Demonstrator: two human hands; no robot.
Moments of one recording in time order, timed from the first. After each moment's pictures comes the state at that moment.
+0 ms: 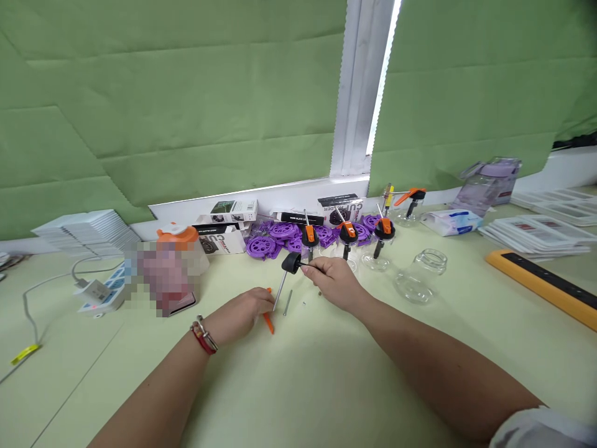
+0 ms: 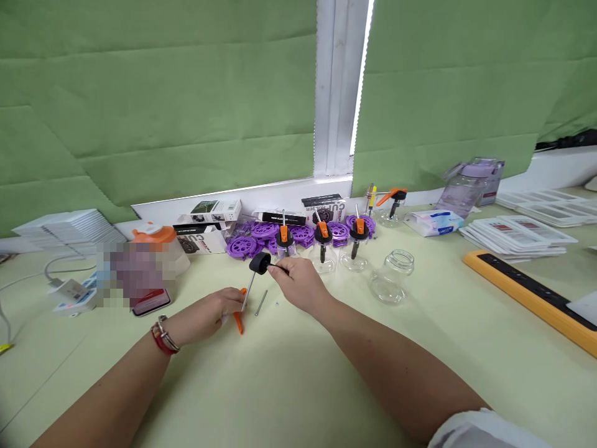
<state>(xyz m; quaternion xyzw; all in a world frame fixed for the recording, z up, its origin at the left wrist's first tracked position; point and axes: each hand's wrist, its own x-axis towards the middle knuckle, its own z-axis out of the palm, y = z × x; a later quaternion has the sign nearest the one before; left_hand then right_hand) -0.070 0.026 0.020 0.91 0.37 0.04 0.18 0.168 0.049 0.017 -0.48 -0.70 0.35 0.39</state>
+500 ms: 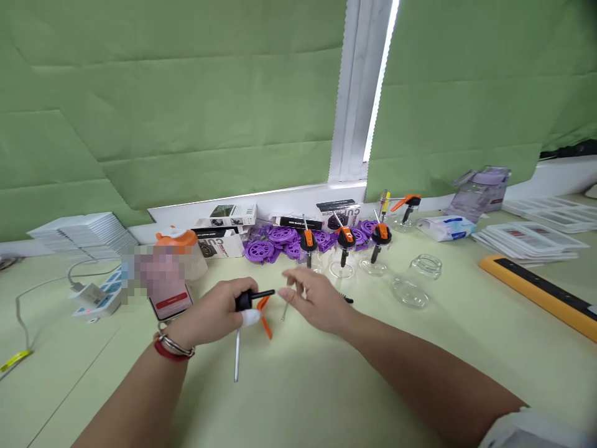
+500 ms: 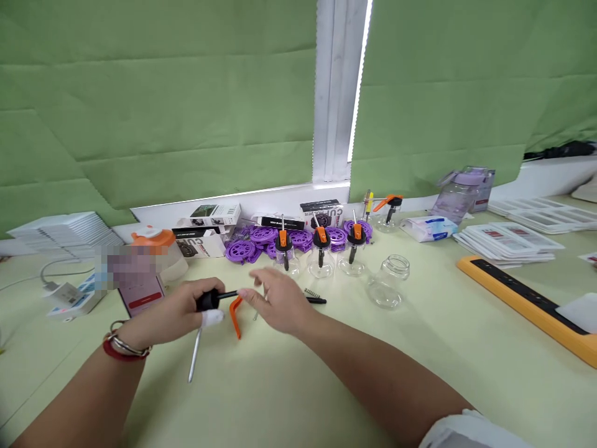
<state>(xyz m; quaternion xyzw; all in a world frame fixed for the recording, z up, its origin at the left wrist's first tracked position) -0.082 0.012 0.064 0.83 0.51 0.09 0.21 0.146 0.029 0.025 -0.38 -0.80 0.28 0.37</state>
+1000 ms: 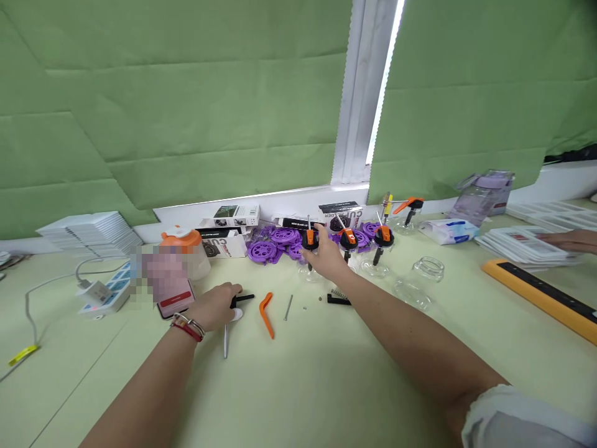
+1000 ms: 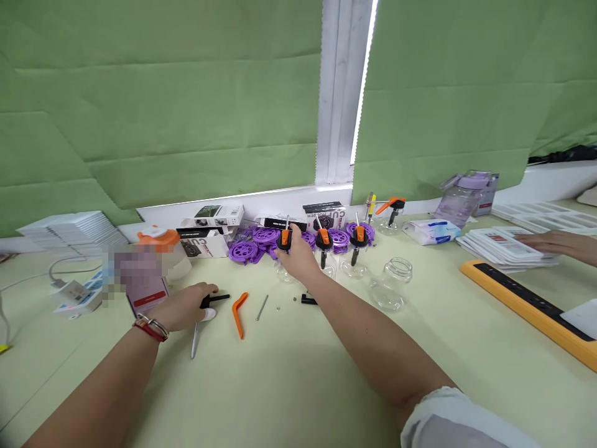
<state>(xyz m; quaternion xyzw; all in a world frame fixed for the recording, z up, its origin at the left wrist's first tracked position) -0.117 0.044 0.018 0.74 0.65 -0.06 0.14 0.160 0.118 0.011 -0.55 -0.70 0.20 0.41</state>
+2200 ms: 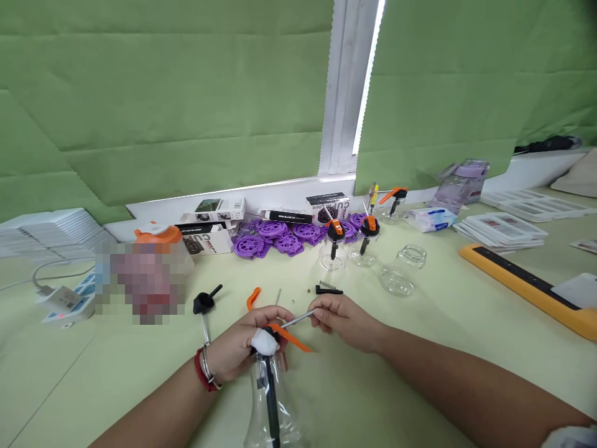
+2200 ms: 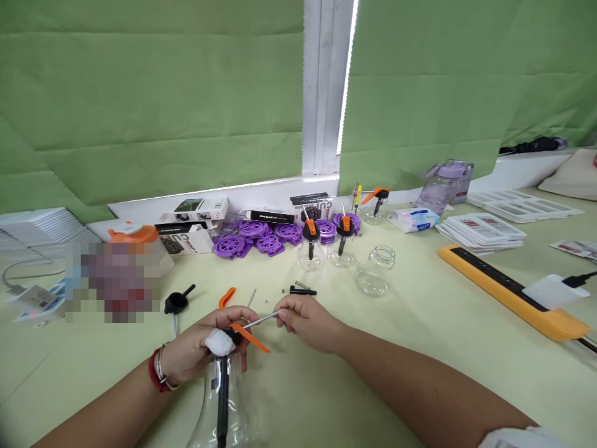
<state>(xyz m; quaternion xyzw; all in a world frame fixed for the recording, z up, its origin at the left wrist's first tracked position) -0.026 -0.017 0.006 0.44 0.37 0.24 0.78 0.199 -0.002 -0.024 -0.39 -0.57 0.63 0.34</state>
